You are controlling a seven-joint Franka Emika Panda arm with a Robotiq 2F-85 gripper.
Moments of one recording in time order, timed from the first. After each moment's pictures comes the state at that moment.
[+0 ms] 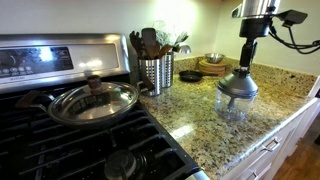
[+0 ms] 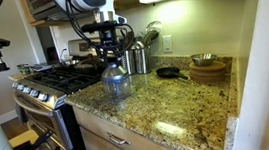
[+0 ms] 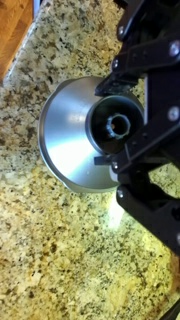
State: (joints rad) arm 0.07 -0.19 0.03 -2.39 -0.02 2.18 -0.34
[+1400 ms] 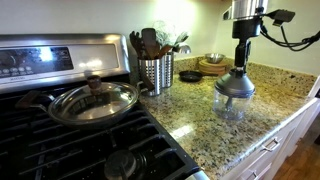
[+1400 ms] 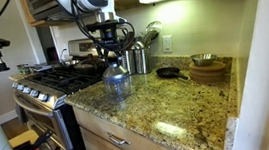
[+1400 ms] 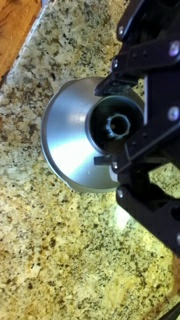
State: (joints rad) arm 0.07 -0.11 0.06 -2.30 -0.08 2.10 -0.29
